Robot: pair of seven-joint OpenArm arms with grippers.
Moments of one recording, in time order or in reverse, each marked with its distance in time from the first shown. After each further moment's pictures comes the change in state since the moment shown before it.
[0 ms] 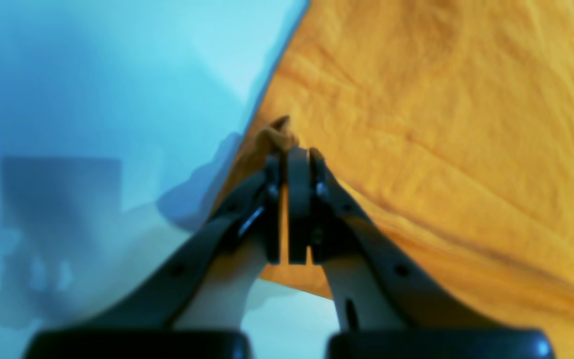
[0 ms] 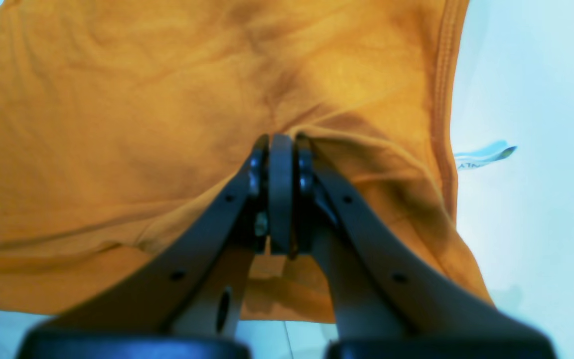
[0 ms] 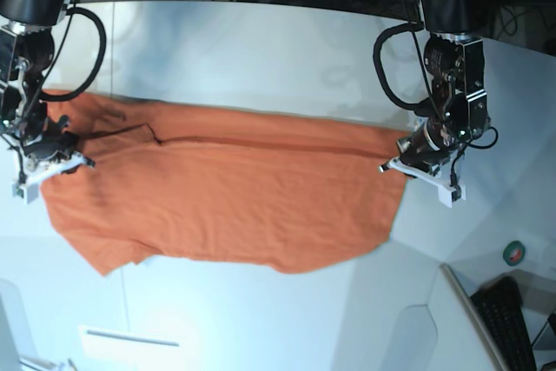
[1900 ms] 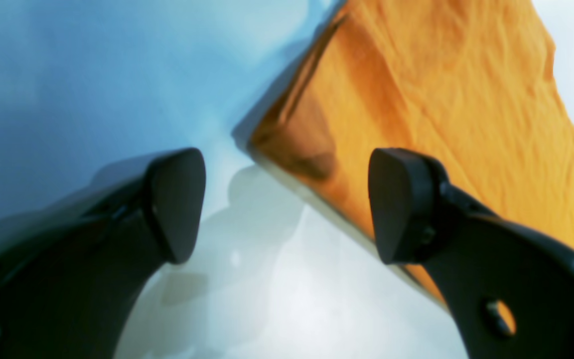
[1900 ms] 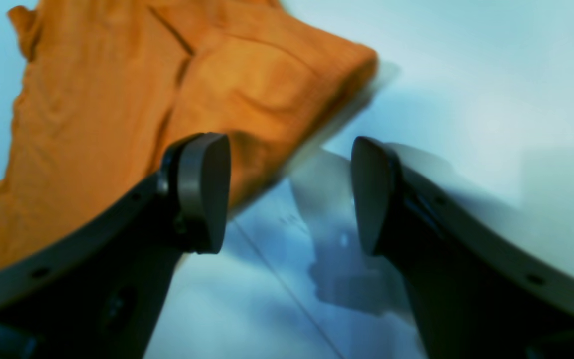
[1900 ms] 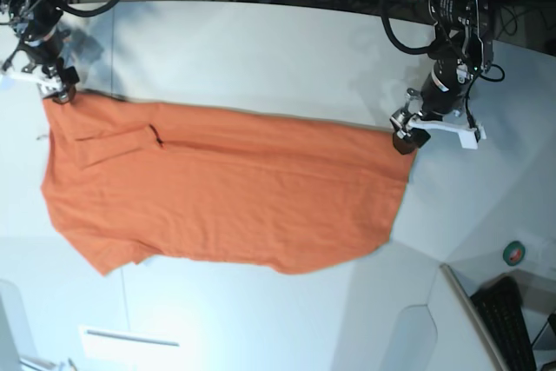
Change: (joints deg) left arm 11.7 -1.1 -4.3 -1.8 -20.9 -5.9 -15.1; right arm -17.8 -12.1 16.4 5.0 18.6 -7.6 13.0
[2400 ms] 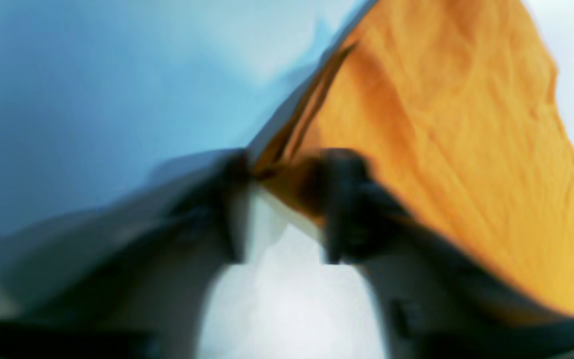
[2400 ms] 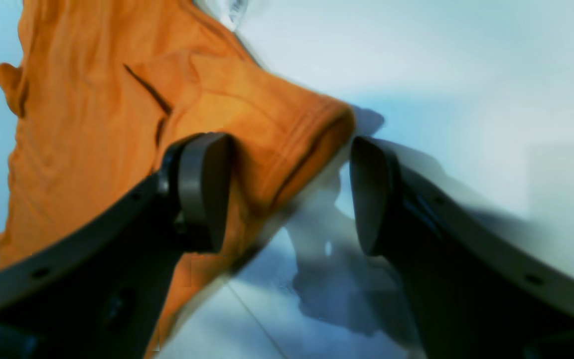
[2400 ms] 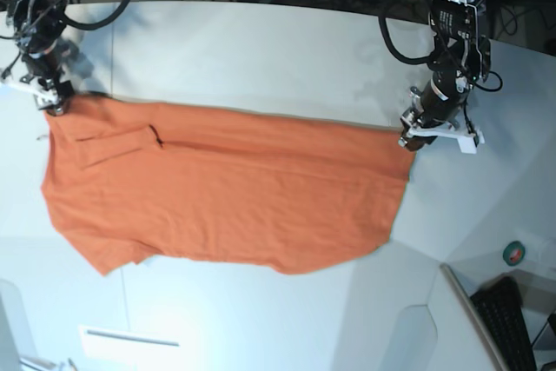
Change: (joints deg) left arm -3.5 -0.2 -0.2 -6.0 -0.2 -0.2 -0.4; right arm 5.6 1.7 -0.1 -10.0 0.5 0.8 7.7
